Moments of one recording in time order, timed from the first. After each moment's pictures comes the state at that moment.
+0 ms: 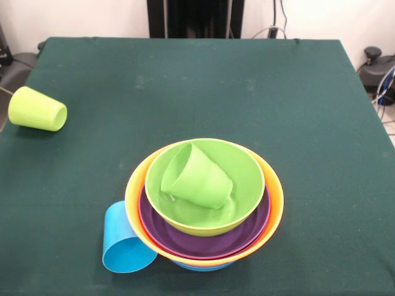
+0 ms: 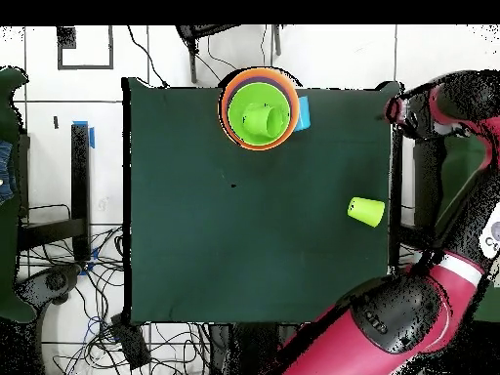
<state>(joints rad) -0.79 -0.07 0.81 0.29 -0.61 1.54 1.22</state>
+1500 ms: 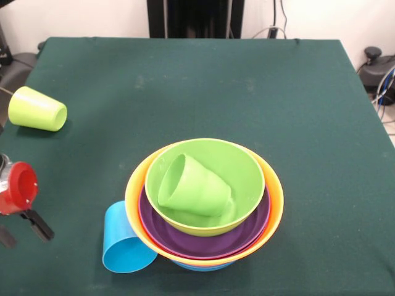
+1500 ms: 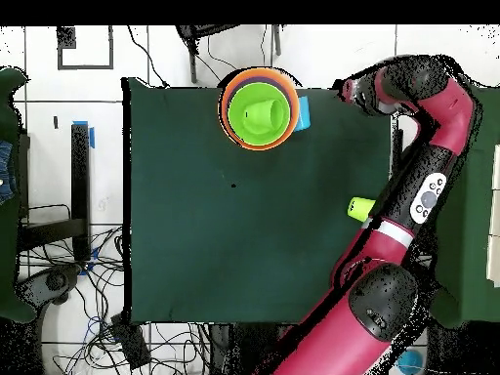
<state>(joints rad) -0.79 0.06 1.41 0.23 -1.12 1.56 1.22</state>
